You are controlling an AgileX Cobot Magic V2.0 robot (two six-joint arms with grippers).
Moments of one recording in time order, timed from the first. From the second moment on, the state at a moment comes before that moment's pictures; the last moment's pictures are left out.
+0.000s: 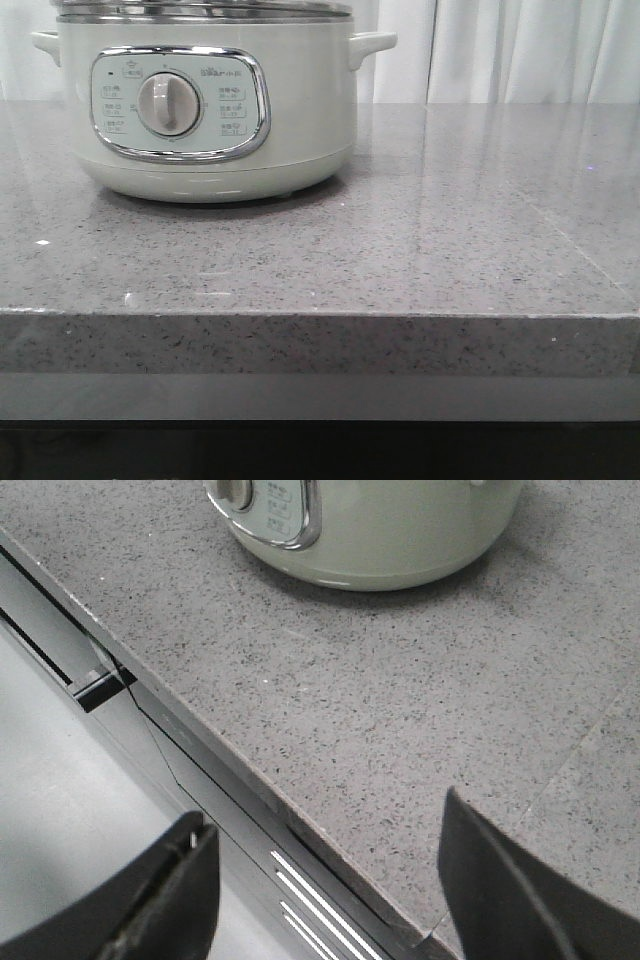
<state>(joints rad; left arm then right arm) -0.48 1.24 -1.43 0.03 0.65 -0.06 0.61 0.69 -0.73 0.15 0.66 -0.16</state>
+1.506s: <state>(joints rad) -0.48 0.70 -0.83 0.03 0.62 -0.06 0.61 0.69 -0.73 0.15 0.66 -0.16</state>
